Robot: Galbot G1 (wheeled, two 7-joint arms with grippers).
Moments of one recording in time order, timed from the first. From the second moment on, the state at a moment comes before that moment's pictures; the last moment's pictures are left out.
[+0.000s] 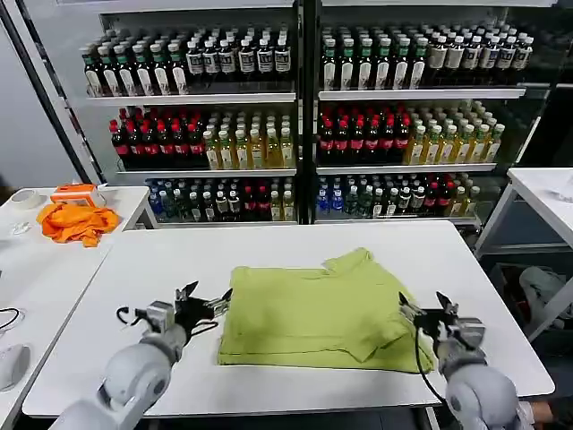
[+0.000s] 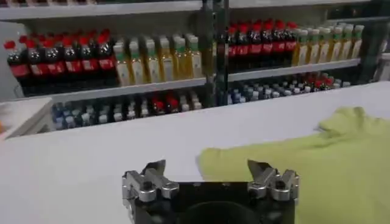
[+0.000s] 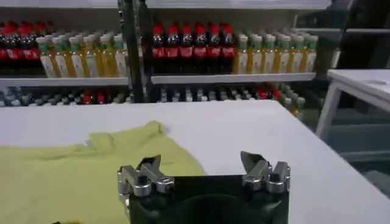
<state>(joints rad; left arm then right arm) 1.00 -0.96 -0.15 -1.86 -0.68 0.53 -0.28 -1.11 1.11 0.41 1.86 0.58 -0.54 0.28</state>
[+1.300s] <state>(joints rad) 0.59 -1.13 0.16 -1.39 -0.75 0.58 -0.35 -0.56 1.30 0.17 1.19 0.66 -0.55 0.28</state>
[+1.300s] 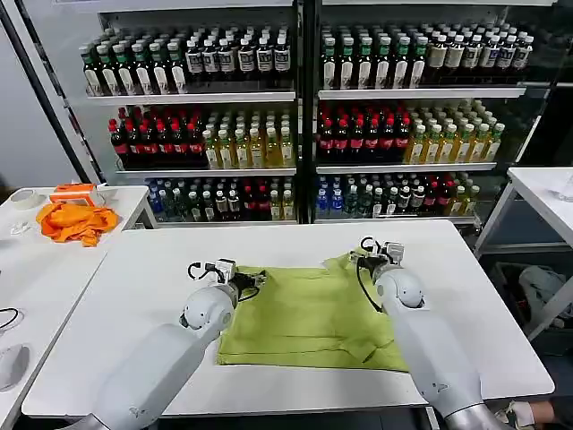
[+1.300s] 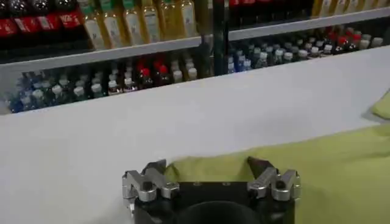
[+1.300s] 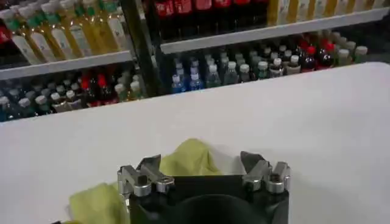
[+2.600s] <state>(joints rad) 0.68 -1.06 0.05 -1.58 -0.84 0.56 -0.32 -0.66 1.24 0.19 1.42 0.66 -0.50 0.28</state>
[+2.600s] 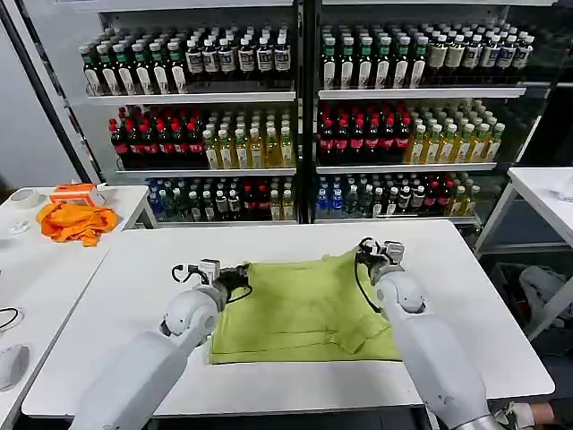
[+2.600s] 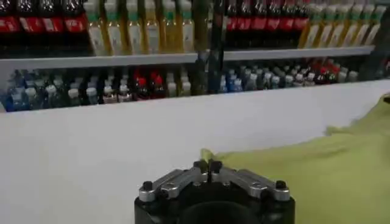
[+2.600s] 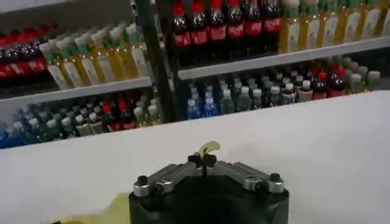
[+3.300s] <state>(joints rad) 0.94 -0.94 -0.08 -1.87 -0.81 0.57 -0.26 -1.07 1.14 0.36 1.90 0.65 -0.51 0.27</state>
